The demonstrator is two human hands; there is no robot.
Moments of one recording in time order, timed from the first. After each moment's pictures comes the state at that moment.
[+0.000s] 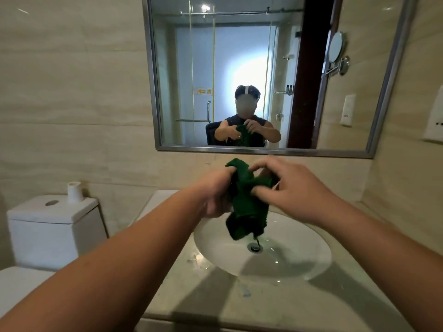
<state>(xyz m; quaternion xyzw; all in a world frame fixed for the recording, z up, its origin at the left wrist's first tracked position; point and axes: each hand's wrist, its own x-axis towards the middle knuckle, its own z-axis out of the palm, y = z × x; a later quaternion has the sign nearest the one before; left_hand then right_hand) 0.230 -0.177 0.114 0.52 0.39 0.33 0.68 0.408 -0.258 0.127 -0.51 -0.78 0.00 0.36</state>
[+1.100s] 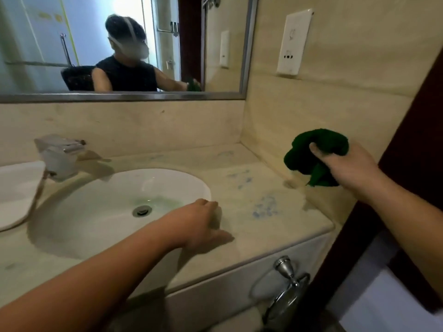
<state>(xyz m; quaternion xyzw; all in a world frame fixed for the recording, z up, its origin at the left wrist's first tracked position) 0.431 -0.222 -0.049 0.94 0.31 -0.03 0.15 0.697 -0.410 0.053 -0.76 -0.41 0.05 0.51</state>
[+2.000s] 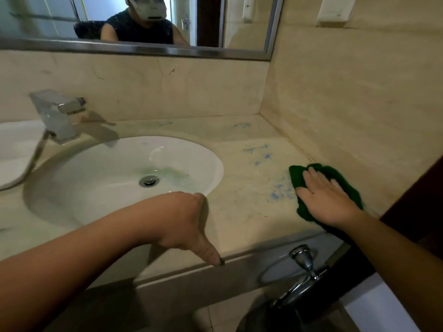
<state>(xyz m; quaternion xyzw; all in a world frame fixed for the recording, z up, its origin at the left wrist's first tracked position) 0.393 -0.221 -0.052 0.93 0.32 -0.14 0.13 0.722 -0.351 -0.099 -0.88 -0.47 0.09 0.03</state>
